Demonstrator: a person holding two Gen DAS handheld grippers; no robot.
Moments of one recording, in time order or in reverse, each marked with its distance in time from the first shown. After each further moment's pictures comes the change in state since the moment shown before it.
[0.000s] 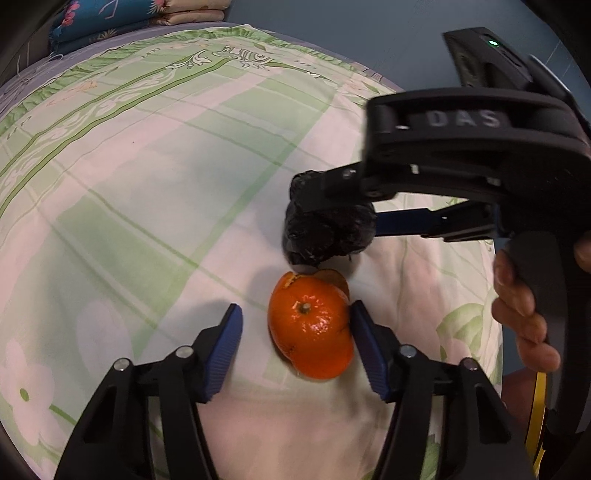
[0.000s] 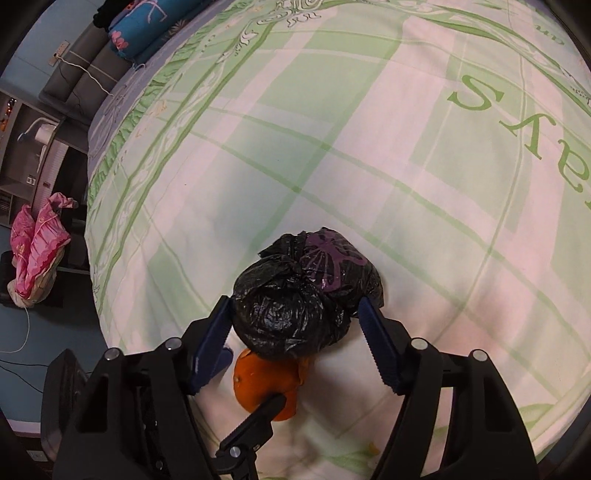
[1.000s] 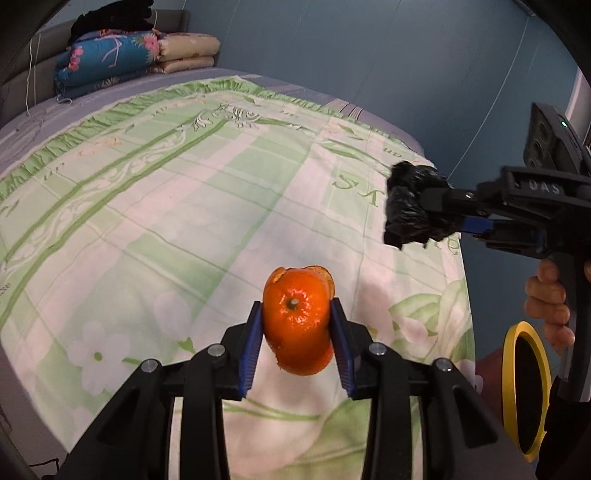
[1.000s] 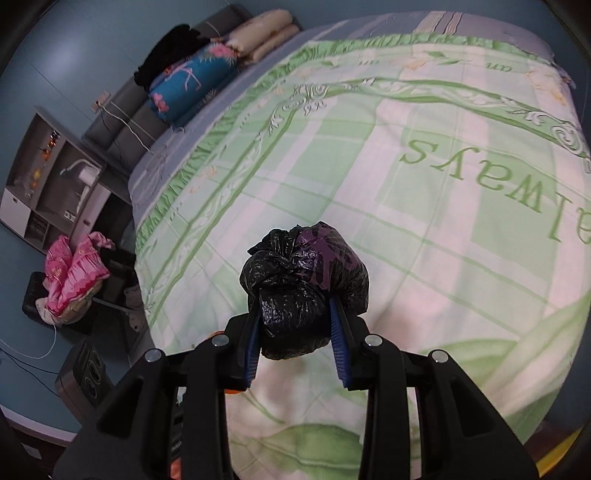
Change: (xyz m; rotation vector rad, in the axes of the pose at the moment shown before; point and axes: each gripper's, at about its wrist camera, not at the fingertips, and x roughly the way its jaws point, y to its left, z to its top) left arm -0.117 -0.020 -0.031 0.082 -0.163 0.031; right arm -0.137 -0.010 -0.086 0.014 -0.311 0.126
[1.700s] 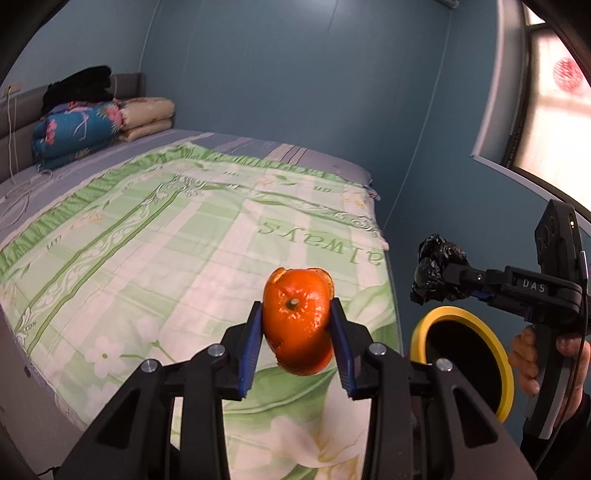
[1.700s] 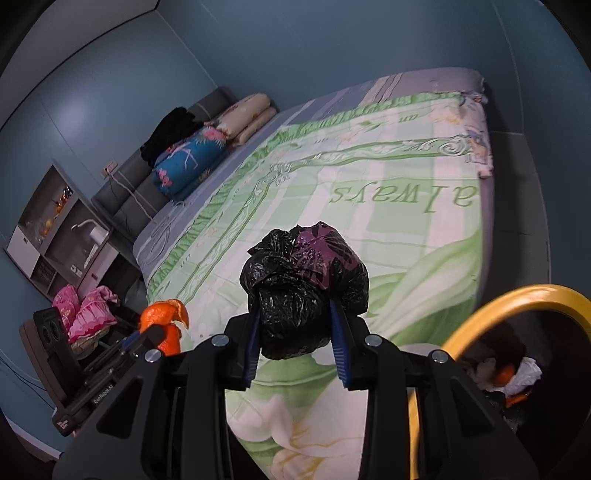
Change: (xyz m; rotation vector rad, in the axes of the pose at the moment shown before) left arm -0.129 -0.111 -0.033 0.178 -0.180 -0.089; right arm -0.209 -0.047 -0.148 0.086 -0.355 -0.046
